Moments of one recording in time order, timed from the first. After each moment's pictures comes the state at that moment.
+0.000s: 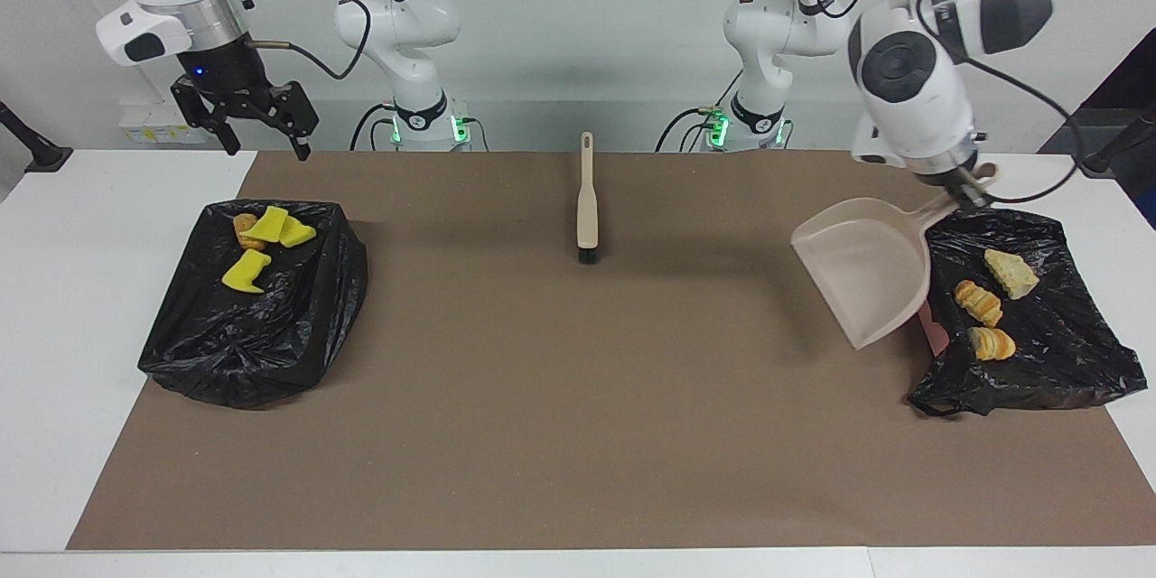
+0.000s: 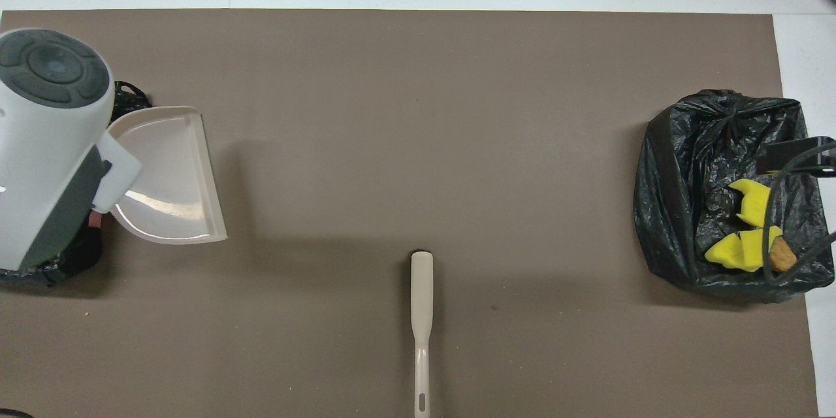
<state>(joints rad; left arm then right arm) -0.28 0.06 0.01 -1.75 0.61 1.50 1.00 0.09 -0.10 -0.14 -1.62 -0.02 1.60 0.06</state>
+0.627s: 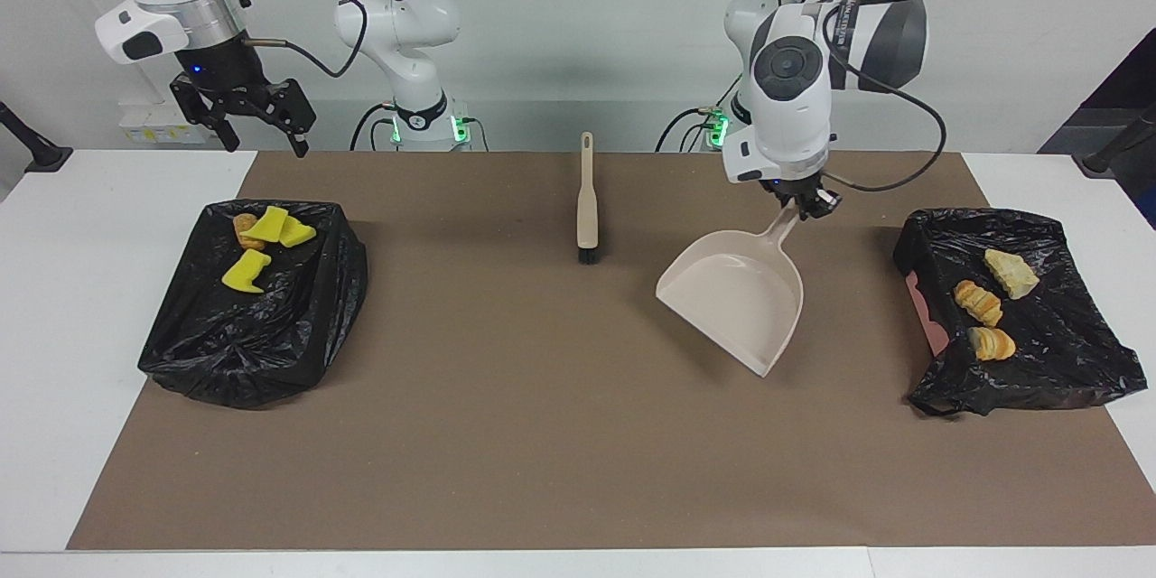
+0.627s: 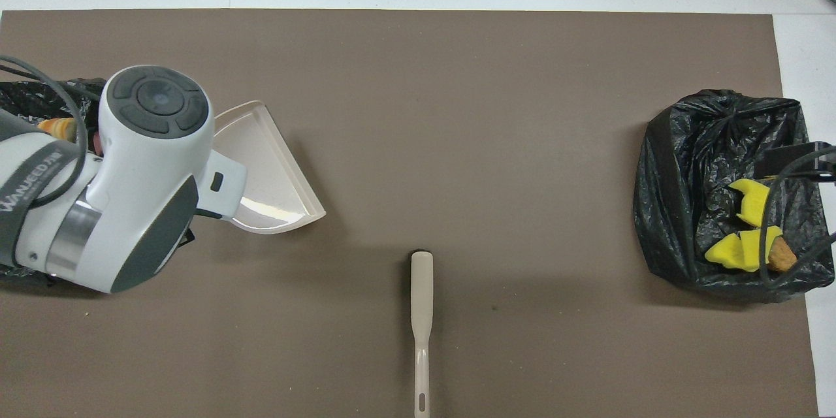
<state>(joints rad) -0.46 0.08 0.01 -1.79 0.22 1.58 0.29 0.10 -0.10 -0.16 -1.63 -0.02 1.60 0.06</state>
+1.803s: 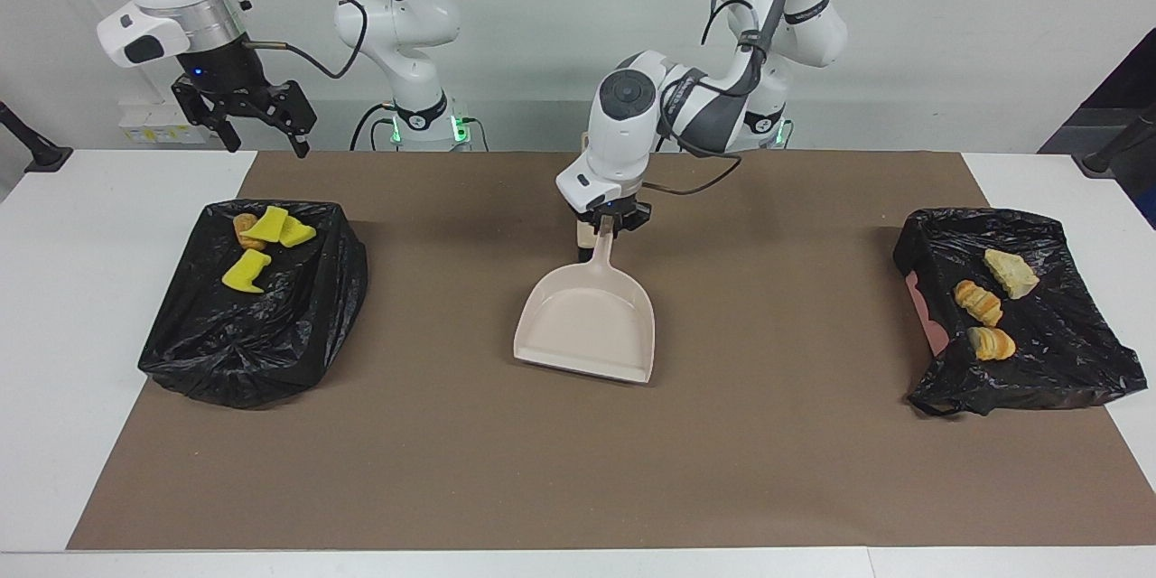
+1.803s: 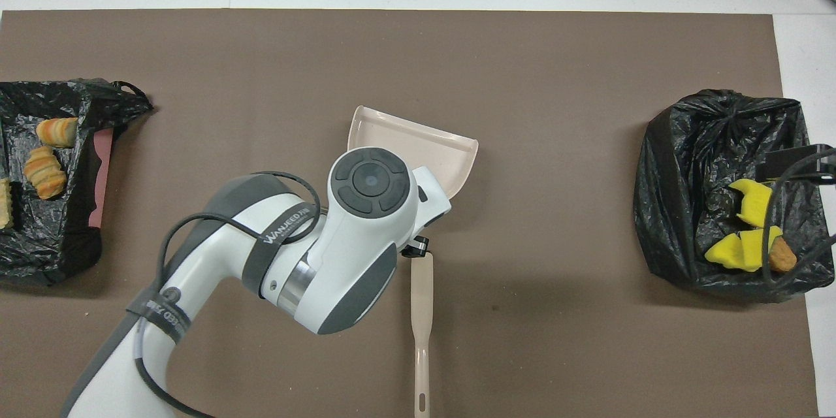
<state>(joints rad) -0.77 0.30 0.01 -1.79 -0.13 2.00 -0.46 0.10 -0.10 -0.16 -1.64 -0.02 1.59 0.06</state>
